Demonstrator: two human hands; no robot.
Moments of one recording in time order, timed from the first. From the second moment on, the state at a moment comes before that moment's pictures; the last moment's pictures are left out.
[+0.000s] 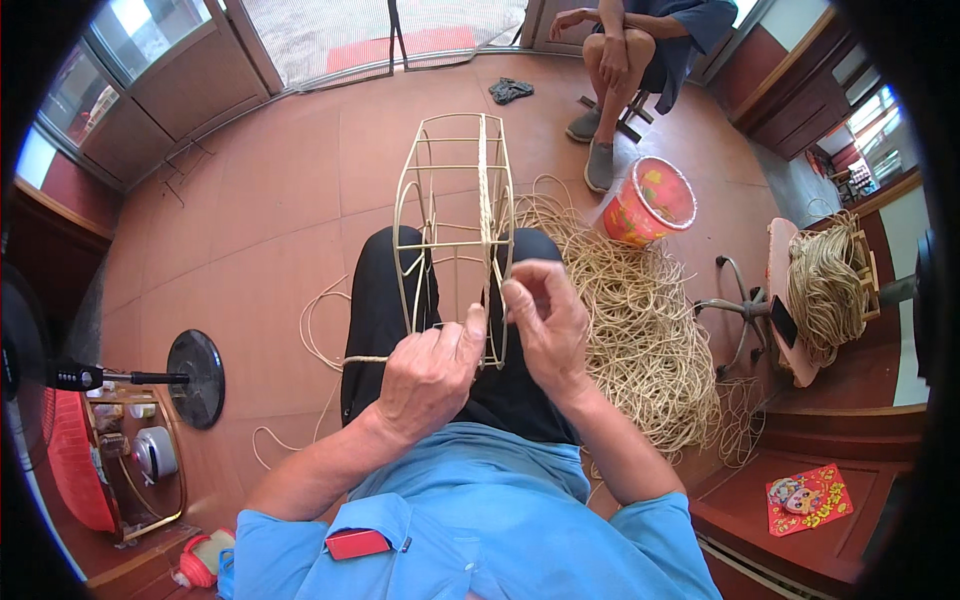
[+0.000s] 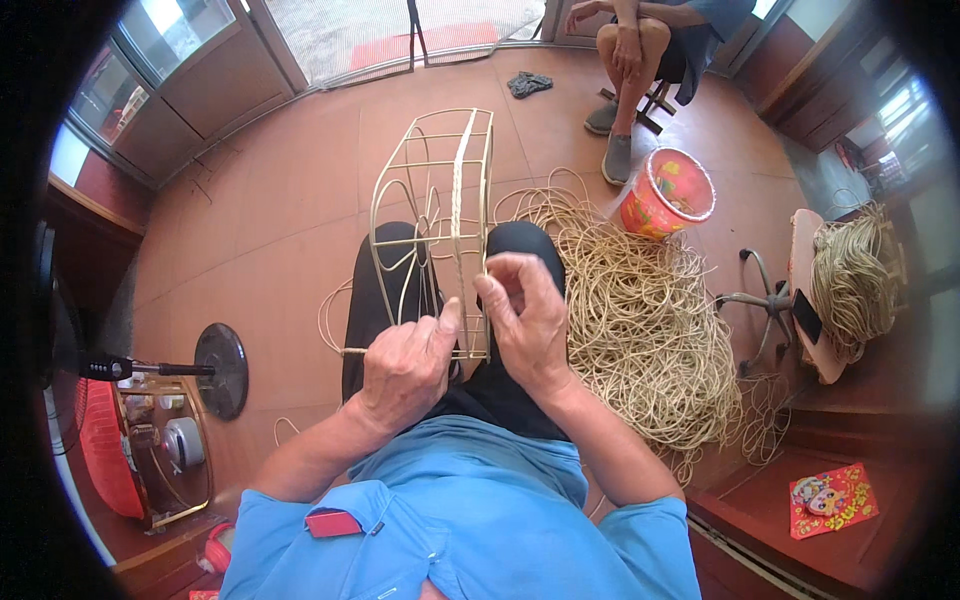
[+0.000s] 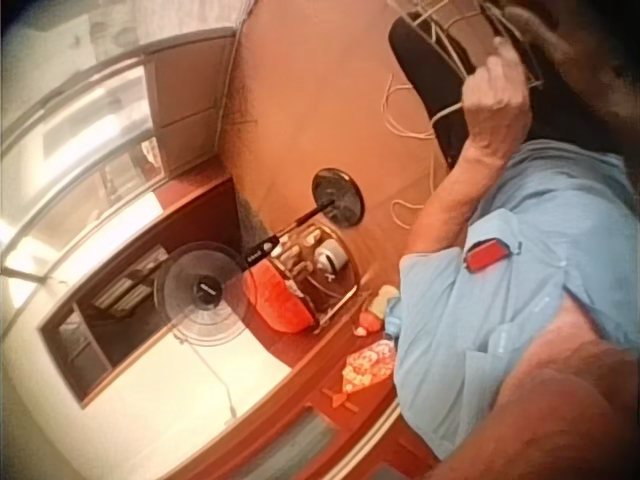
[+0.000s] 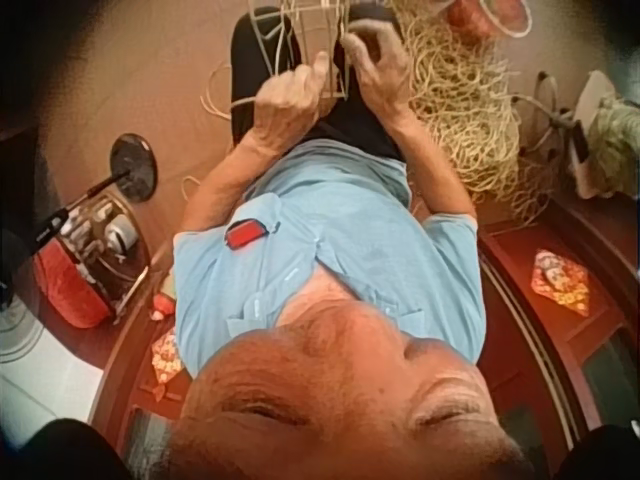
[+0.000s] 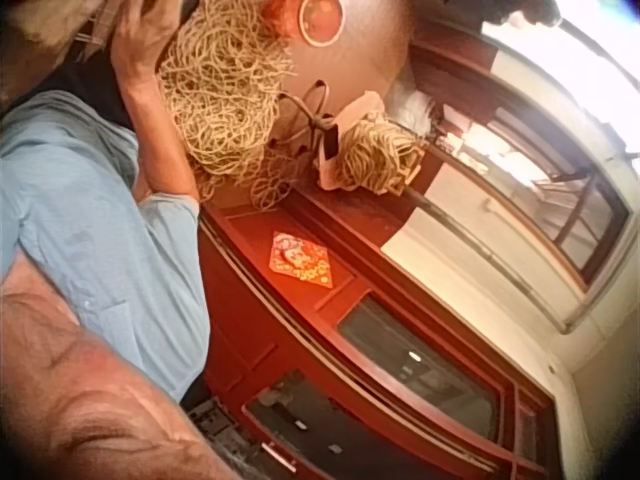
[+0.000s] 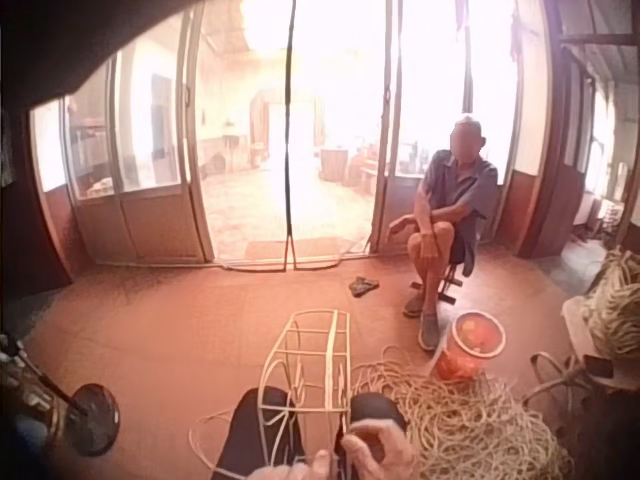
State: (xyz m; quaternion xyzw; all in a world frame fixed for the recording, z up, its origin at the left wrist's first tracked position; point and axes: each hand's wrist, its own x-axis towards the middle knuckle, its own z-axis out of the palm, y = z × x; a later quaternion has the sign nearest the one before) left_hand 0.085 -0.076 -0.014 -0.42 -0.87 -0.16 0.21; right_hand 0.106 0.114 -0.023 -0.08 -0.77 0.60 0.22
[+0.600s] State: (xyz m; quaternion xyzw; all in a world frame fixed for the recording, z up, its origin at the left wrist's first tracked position) left_hand 0.124 -0.098 -0.041 -0.46 -0.85 -0.23 0.13; right_hand 0.142 0.104 -0.042 -0.07 -0.81 0.57 0.15
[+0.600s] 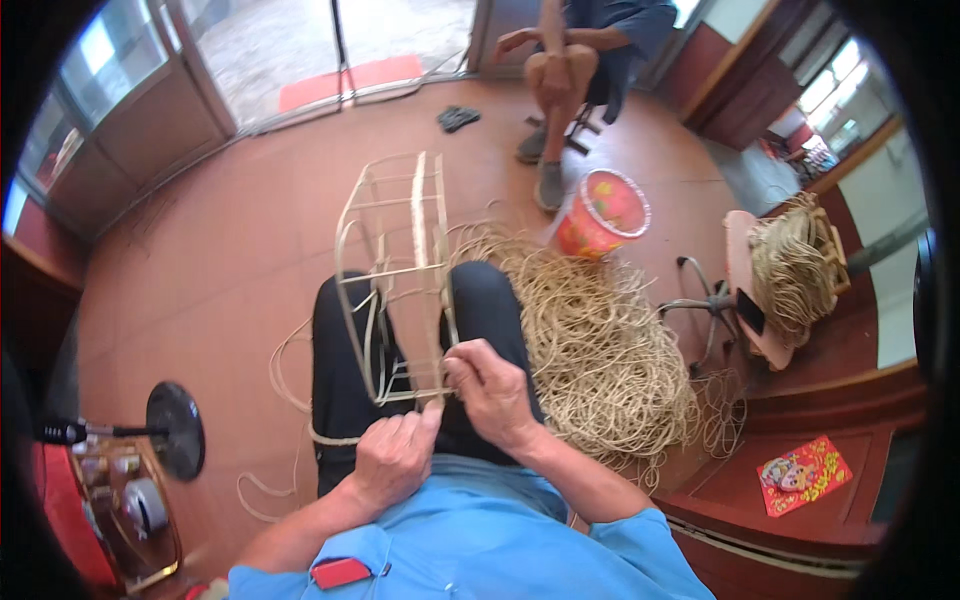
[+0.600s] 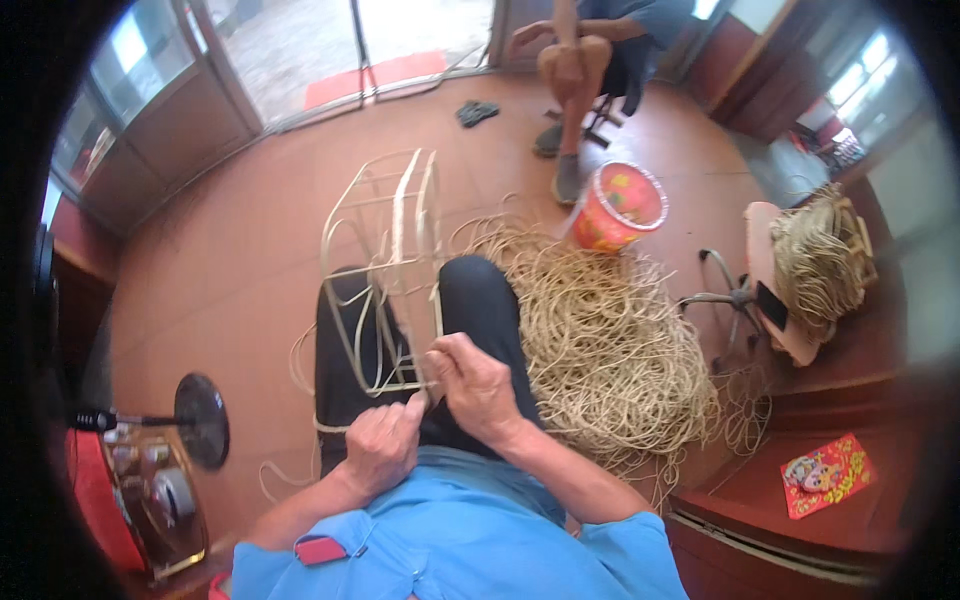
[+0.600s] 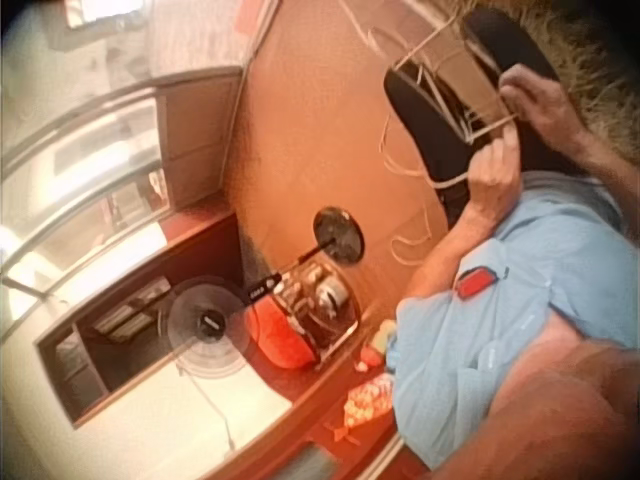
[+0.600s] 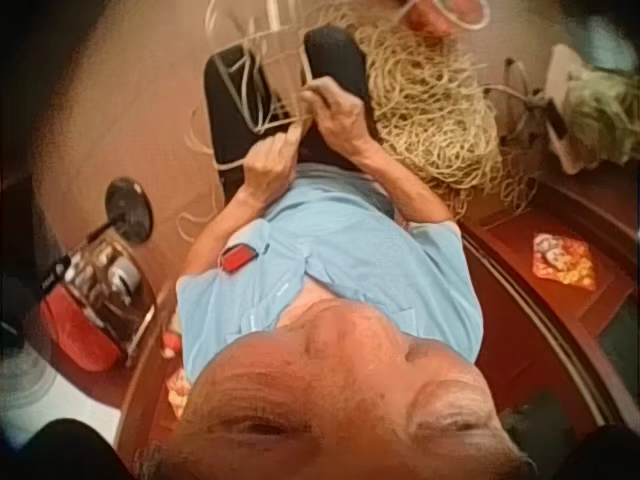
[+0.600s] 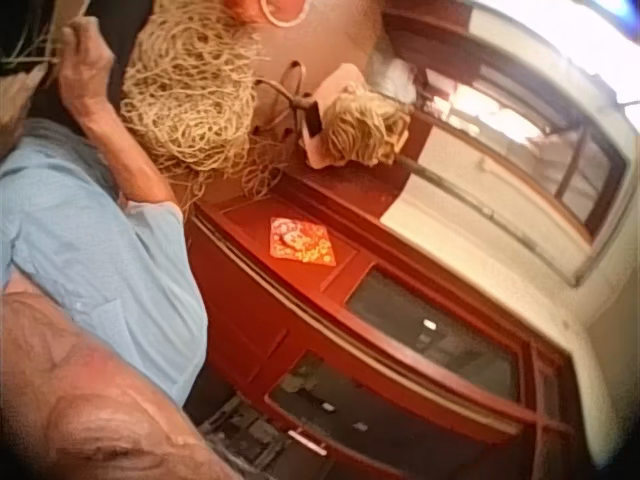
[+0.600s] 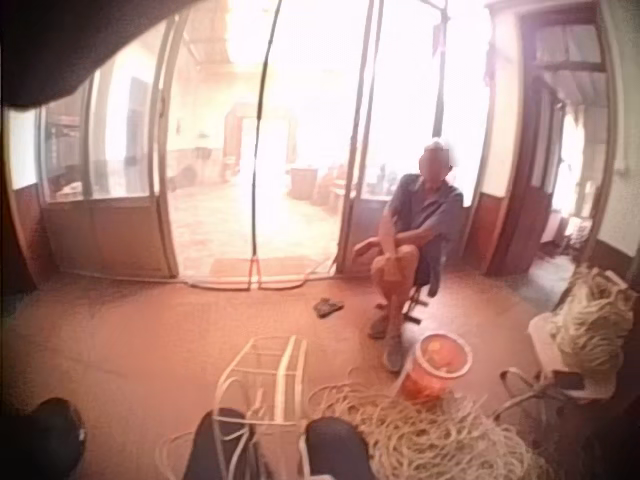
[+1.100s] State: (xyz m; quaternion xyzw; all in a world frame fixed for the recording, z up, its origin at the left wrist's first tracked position) left_hand 0.017 -0.068 0.008 -0.45 -0.85 -0.25 0.12; right_hand 0.012 0.154 -0.018 -0.11 -0.62 0.78 0.01
